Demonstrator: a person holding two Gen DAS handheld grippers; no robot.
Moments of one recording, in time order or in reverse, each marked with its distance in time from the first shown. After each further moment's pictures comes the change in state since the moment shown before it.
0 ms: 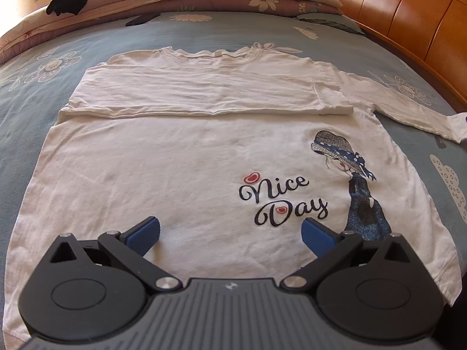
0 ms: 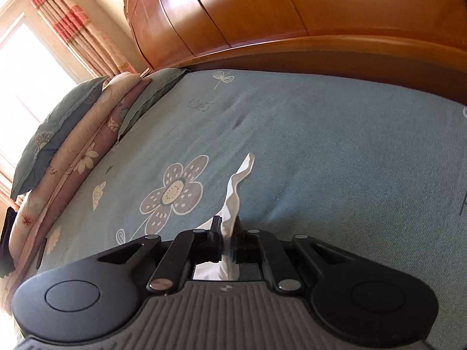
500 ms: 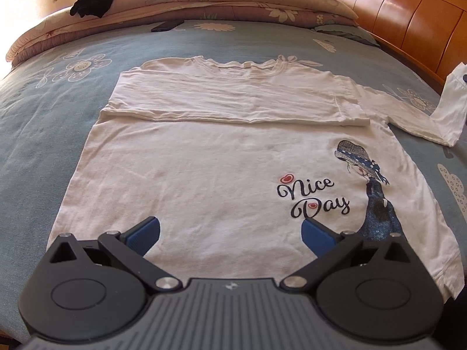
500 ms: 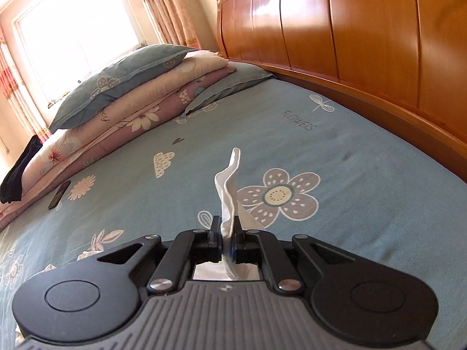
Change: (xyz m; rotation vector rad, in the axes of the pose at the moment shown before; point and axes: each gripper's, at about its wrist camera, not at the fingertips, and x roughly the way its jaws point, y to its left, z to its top) left arm -0.032 0.031 -0.006 -0.037 -0.042 0.034; right arm -0.036 0.170 -0.019 -0.334 0.015 0.048
